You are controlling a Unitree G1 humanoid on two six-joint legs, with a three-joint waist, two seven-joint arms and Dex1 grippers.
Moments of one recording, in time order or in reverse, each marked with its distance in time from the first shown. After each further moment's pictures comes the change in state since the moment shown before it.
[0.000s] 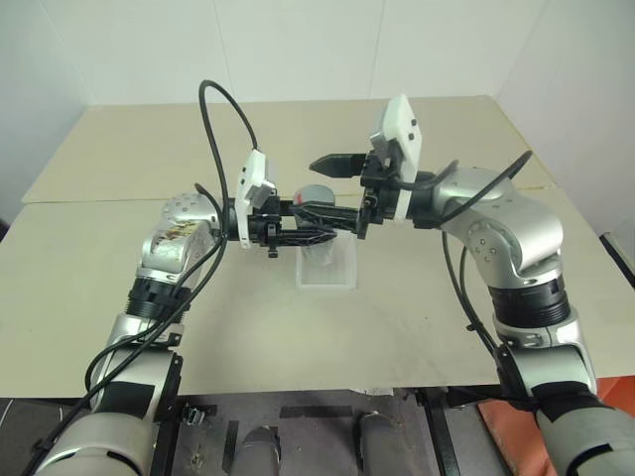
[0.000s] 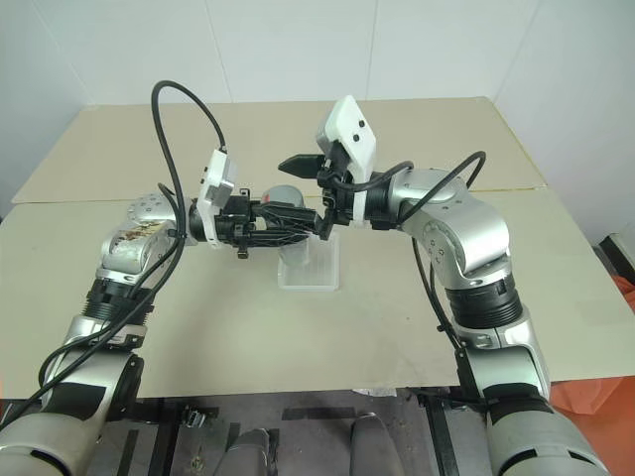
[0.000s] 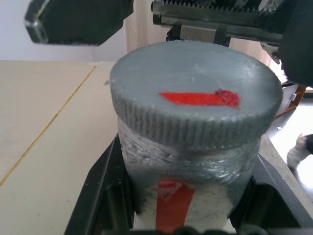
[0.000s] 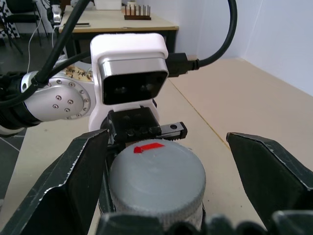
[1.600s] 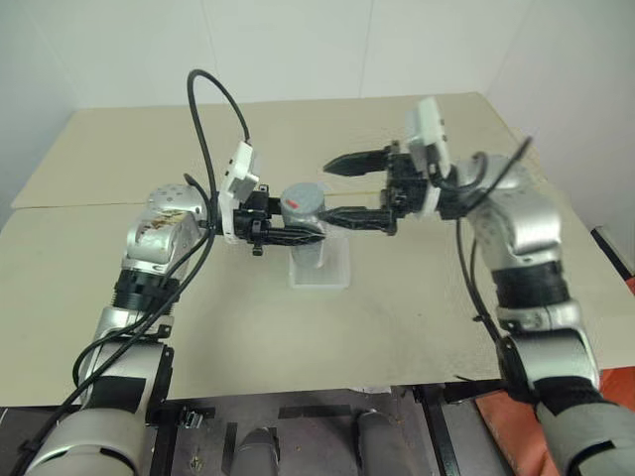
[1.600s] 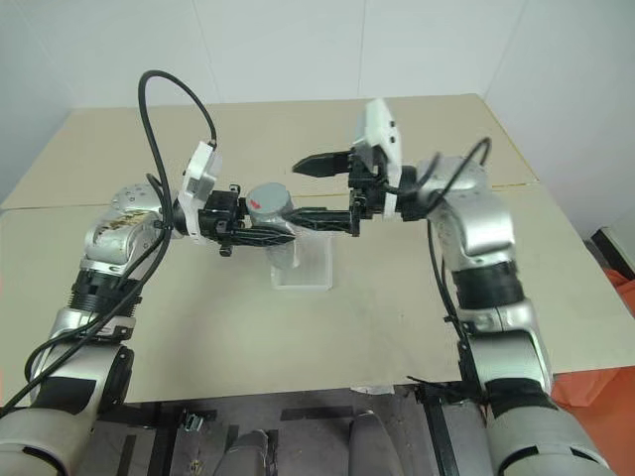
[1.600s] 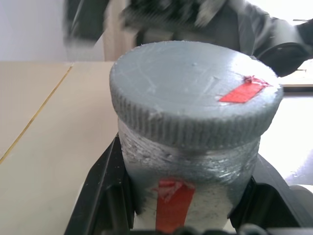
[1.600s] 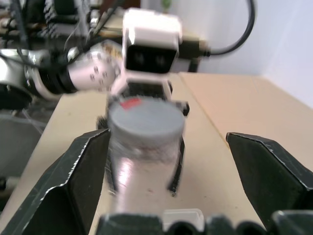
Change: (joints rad) left arm -0.040 0.028 0.014 0.080 0.003 0.014 -0.108; right arm 0.009 -0.009 -0.102 0.106 -0.059 -0.175 0.277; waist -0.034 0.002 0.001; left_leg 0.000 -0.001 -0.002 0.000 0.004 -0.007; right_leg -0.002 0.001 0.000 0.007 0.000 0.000
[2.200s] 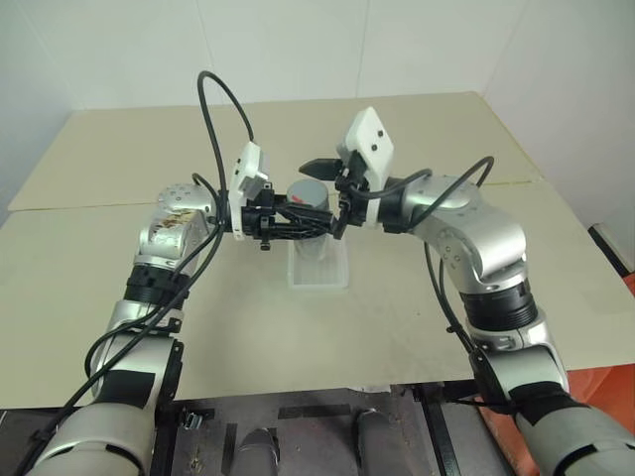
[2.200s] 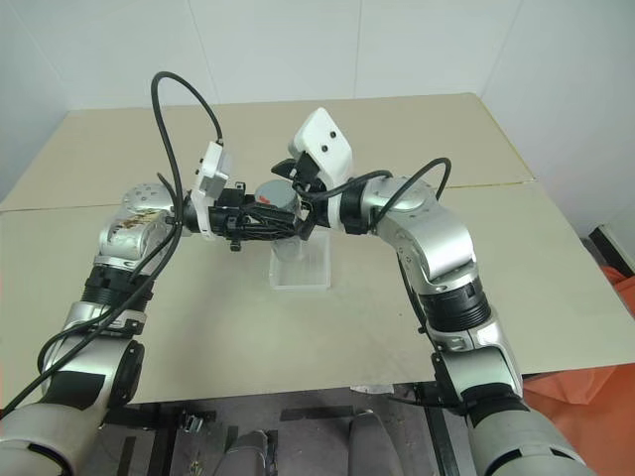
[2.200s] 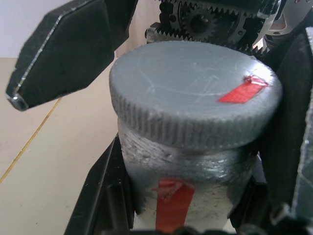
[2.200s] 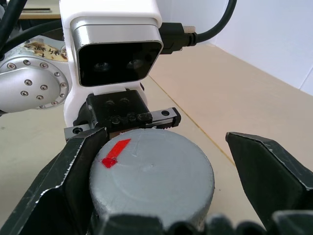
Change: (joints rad) left arm -0.030 -0.027 0.005 0.052 0.044 -0.043 0.021; right arm -0.010 0.129 0.133 -0.081 -0.095 0.184 -0.378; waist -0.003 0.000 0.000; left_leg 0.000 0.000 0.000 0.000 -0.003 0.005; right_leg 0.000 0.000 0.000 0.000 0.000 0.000
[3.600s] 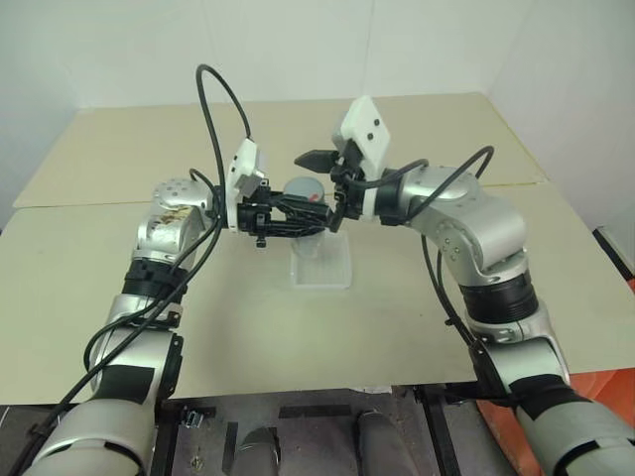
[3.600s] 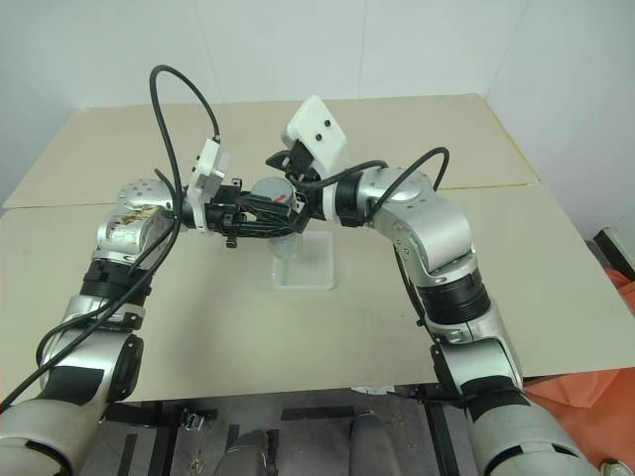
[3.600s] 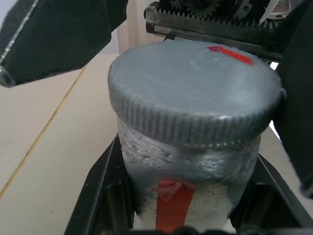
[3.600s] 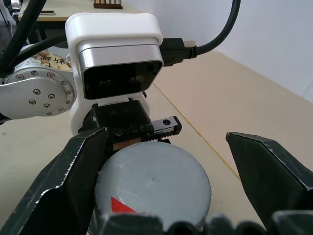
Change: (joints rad) left arm -0.033 0.007 0.008 0.071 0.032 -0.057 -0.039; right arm -0.047 -0.003 0.018 0.015 0.016 0.004 -0.023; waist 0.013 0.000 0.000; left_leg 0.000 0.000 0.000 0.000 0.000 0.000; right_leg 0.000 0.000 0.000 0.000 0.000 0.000
